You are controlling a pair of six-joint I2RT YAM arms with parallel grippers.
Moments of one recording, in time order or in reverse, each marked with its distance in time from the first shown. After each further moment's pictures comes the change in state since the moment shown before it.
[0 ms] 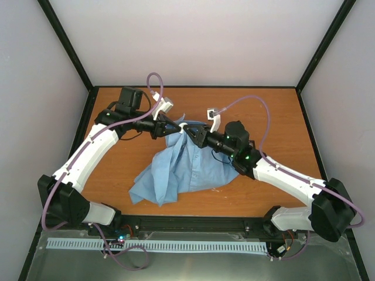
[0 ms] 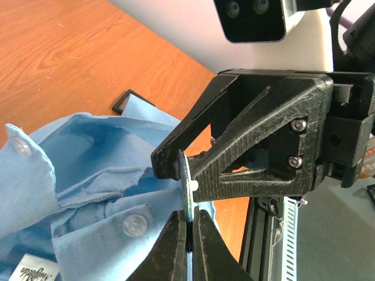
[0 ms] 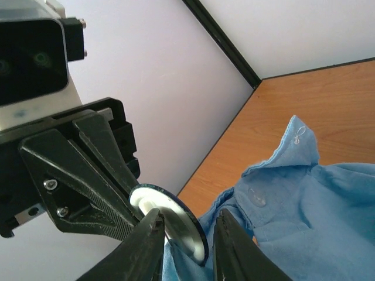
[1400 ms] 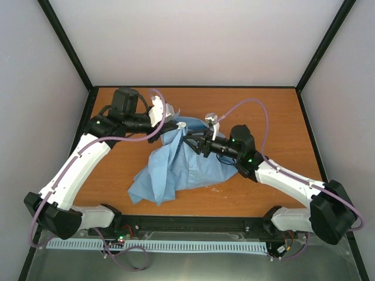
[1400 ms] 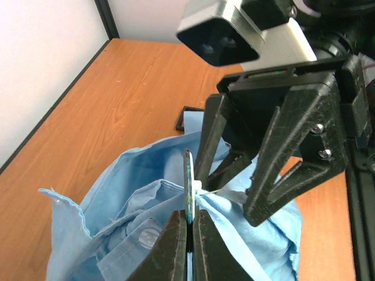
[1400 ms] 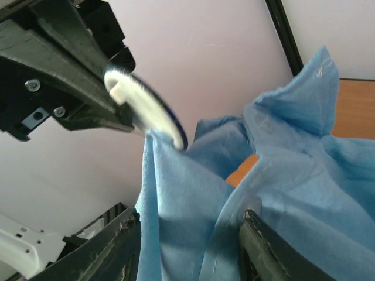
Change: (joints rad) left arm -0.066 -0.119 0.052 -0.043 -0.252 0.364; right arm -0.058 -0.037 -0.099 0.093 -0.282 -0.229
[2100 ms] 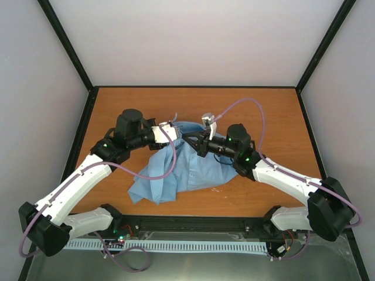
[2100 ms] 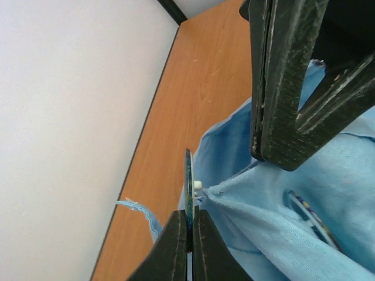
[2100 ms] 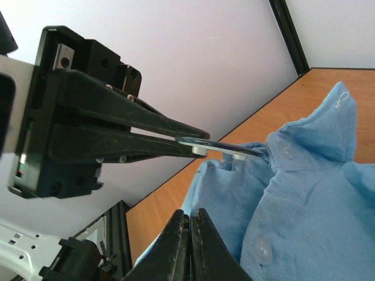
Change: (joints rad) left arm -0.109 -0.176 -0.352 0.360 -0.391 0.338; right arm 0.021 0.045 0.037 -0.022 0.027 0.005
